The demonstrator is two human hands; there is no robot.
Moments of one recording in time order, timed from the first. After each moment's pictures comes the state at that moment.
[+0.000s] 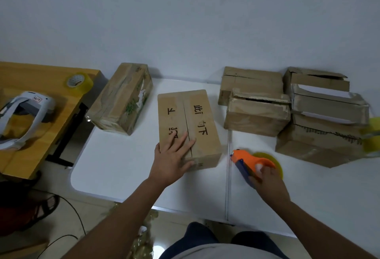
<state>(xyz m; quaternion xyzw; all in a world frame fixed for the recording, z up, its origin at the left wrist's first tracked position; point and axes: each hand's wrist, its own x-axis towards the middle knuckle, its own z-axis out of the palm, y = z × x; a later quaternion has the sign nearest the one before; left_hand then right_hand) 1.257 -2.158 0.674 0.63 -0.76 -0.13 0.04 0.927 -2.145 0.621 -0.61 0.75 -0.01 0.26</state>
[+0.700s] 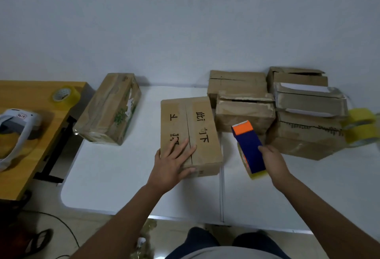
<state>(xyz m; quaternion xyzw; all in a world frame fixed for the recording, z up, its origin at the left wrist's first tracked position) 1.242 -2.165 0.673 0.57 -0.81 -0.12 0.02 0.927 -2.184 0.701 -0.35 0.75 -0.30 0.48</state>
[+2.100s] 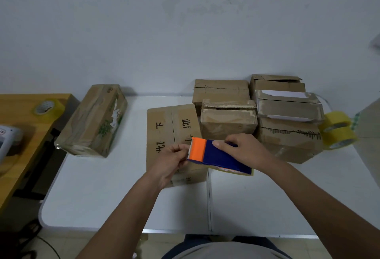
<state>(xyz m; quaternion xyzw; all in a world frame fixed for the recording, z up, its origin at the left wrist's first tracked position) 1.168 -2.194 0.758 0.60 -0.33 -0.65 0.33 0.941 -2.207 0.798 -0.70 0.59 -0.12 0.37</state>
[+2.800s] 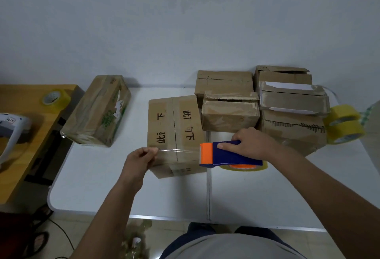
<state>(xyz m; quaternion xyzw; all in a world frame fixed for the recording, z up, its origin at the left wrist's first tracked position) 1.236 -2.163 0.729 0.68 -0.27 -0.53 0.42 0.918 -2.221 0.785 -0.76 0.57 0.05 0.30</state>
